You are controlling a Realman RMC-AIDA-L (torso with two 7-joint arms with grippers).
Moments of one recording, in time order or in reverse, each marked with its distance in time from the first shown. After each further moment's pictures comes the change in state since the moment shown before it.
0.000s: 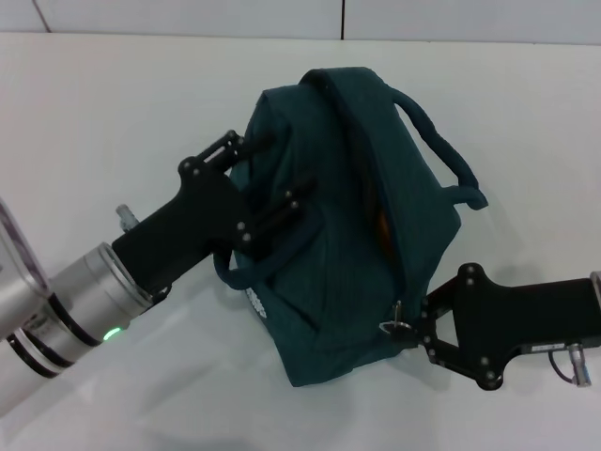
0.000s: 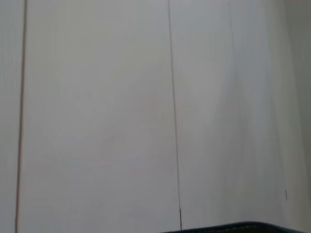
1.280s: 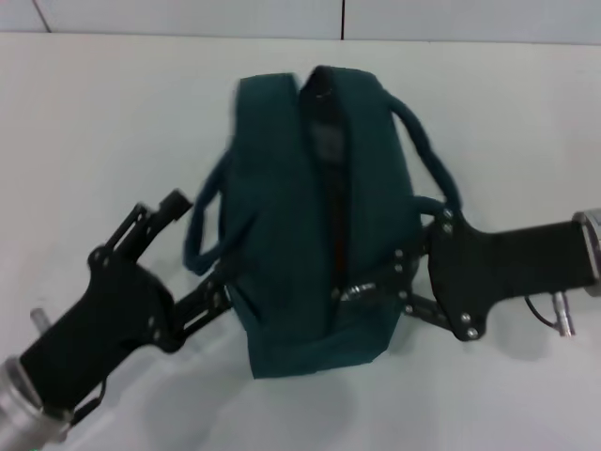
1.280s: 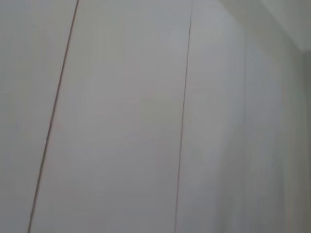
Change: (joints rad) left arm 0.258 0.006 0.033 0.042 0.000 0.229 -0.055; right arm 0.064 0.004 -0.022 -0.110 0.077 -0.075 -0.149
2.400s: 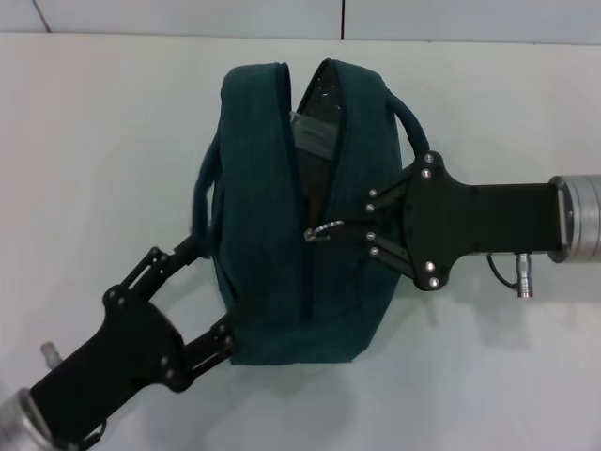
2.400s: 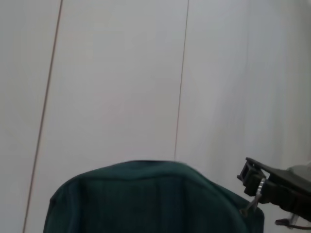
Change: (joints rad) left arm 0.026 0.013 0.090 -0.046 -0.017 -0.053 0.050; right arm 0.078 0.002 -0.083 0.167 0.257 0.051 -0.176
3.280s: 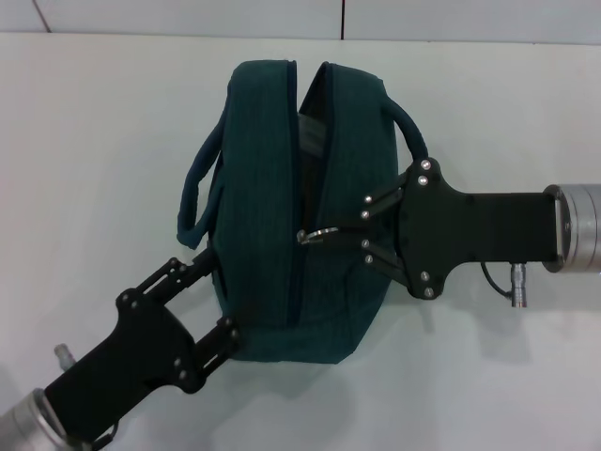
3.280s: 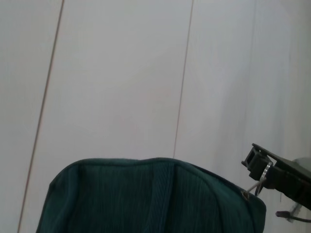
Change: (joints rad) left arm -0.001 -0.011 0.004 -0.010 0.004 -0.023 -0.005; right arm -0.017 0.000 -0.099 0.002 0.108 0.003 -0.075
